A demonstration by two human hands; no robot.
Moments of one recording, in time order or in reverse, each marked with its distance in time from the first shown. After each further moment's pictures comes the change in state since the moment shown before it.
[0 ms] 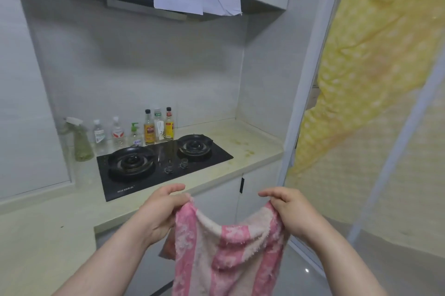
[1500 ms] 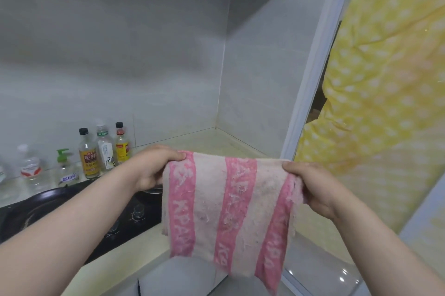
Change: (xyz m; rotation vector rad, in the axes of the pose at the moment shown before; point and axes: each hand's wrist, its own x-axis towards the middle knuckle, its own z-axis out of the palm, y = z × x) left_hand 0.365 0.173 0.104 0.285 -0.152 0.011; right_hand 0.362 0.003 -0.099 0.471 0.077 0.224
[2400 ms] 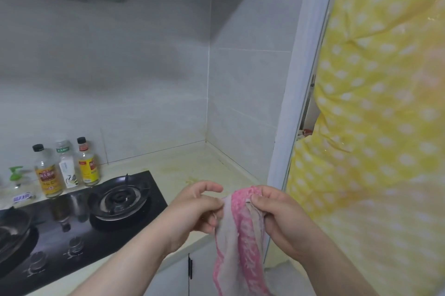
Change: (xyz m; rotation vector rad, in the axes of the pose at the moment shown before) left_hand 0.103 -0.010 0.265 0.018 -0.100 0.155; right_hand 0.158 0.038 -0.141 0.292 -0.480 -0.155
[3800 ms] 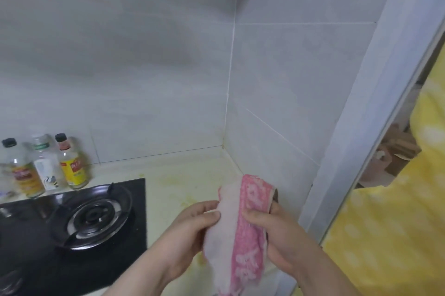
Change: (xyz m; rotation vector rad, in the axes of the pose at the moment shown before) left_hand 0.264 -0.033 -0.003 -0.336 0.216 -0.133; right_hand 0.273 0.011 -0.125 0.199 -0.217 0.212
